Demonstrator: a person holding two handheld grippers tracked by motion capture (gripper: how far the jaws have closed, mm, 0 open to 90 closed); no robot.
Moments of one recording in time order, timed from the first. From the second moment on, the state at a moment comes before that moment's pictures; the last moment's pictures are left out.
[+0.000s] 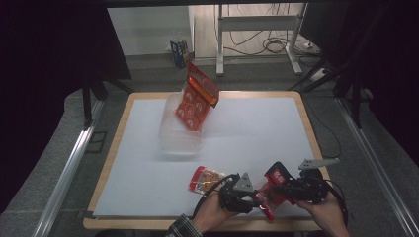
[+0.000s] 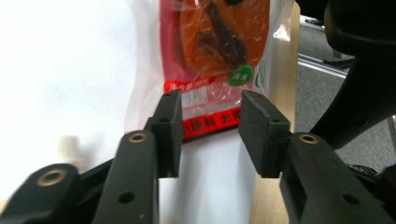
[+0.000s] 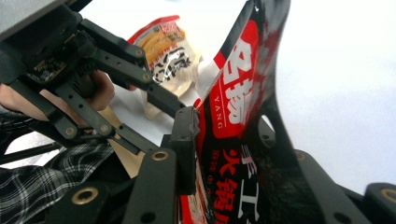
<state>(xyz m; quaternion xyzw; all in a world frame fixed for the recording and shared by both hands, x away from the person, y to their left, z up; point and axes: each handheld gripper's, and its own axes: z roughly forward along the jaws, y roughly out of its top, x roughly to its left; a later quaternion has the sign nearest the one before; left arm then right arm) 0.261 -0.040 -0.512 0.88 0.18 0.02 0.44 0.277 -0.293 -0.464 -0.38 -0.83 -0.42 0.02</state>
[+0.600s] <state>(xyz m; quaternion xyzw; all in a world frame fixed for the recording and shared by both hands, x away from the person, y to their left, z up) 0.250 0.015 -0.512 0.86 0.22 0.03 0.45 0.296 -0.285 -0.438 -0.37 -0.82 -0.43 -0.04</state>
